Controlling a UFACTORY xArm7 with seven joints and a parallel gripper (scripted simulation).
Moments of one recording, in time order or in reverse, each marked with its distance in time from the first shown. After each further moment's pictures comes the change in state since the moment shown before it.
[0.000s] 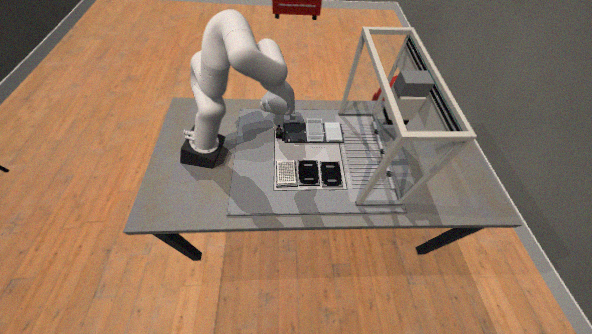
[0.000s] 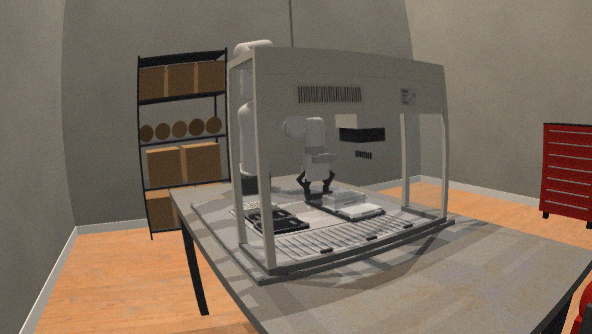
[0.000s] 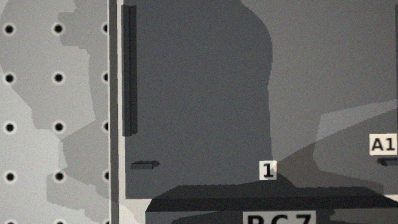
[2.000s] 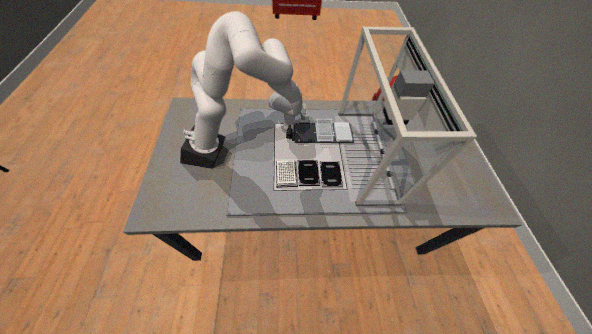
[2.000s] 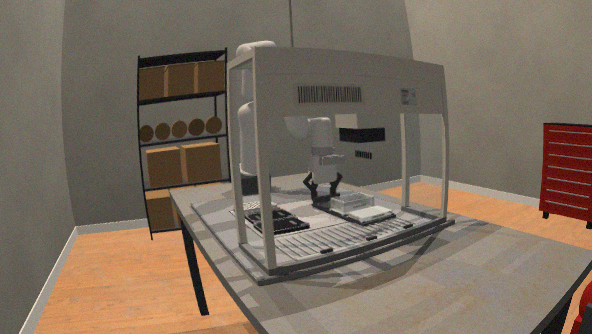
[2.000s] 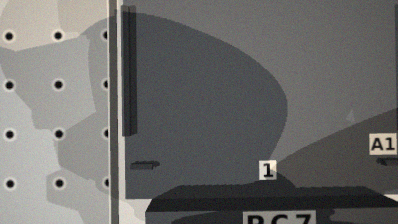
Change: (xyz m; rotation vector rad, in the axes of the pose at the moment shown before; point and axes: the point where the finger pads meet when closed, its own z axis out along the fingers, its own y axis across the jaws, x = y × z) arm 0.053 0.000 0.000 0.000 0.000 0.000
